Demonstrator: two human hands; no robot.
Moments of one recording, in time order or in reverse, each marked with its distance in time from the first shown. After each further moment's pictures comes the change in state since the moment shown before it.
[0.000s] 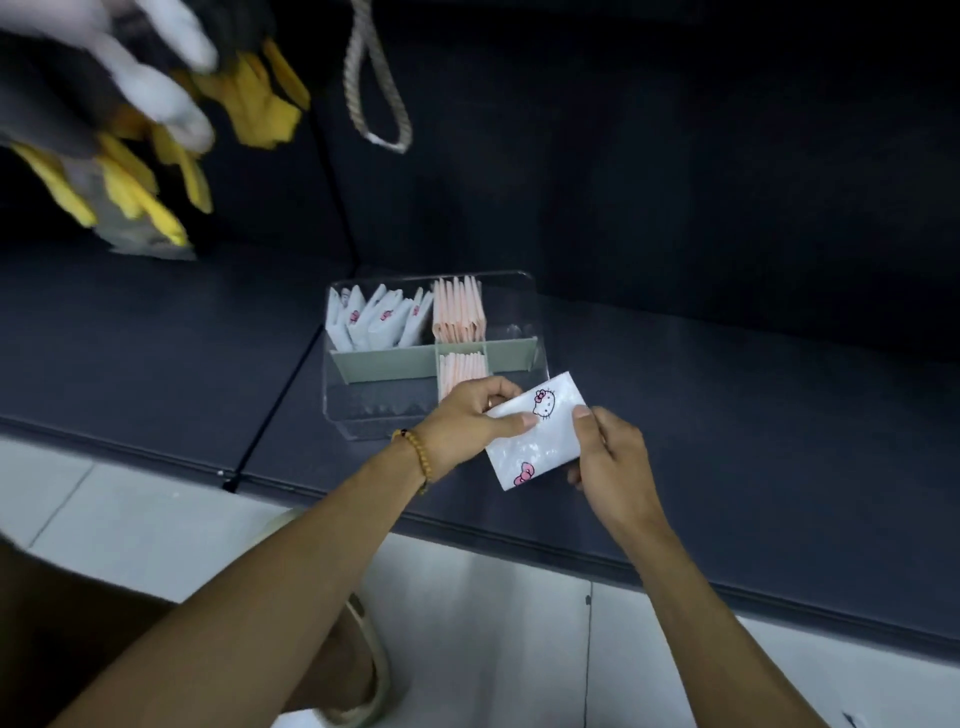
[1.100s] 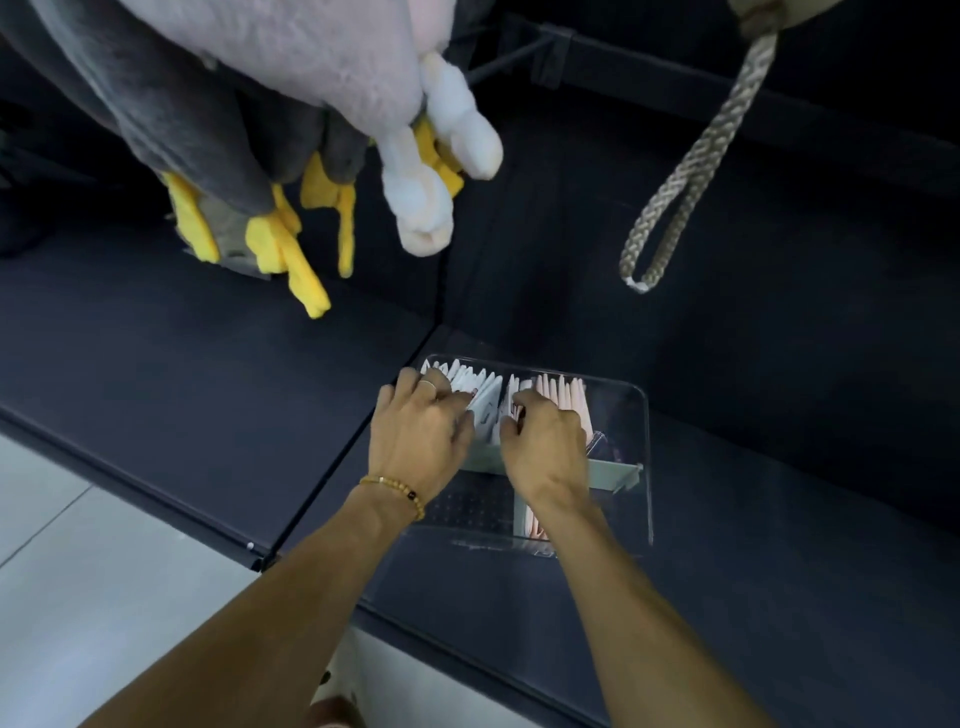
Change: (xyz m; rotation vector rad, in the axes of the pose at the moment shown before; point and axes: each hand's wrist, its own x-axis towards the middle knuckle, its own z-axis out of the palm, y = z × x) left_hand 0.036 -0.019 -0.157 1.184 0.867 0.344; right_hand 0.114 -0.088 0.173 -0.708 -0.043 -0.258
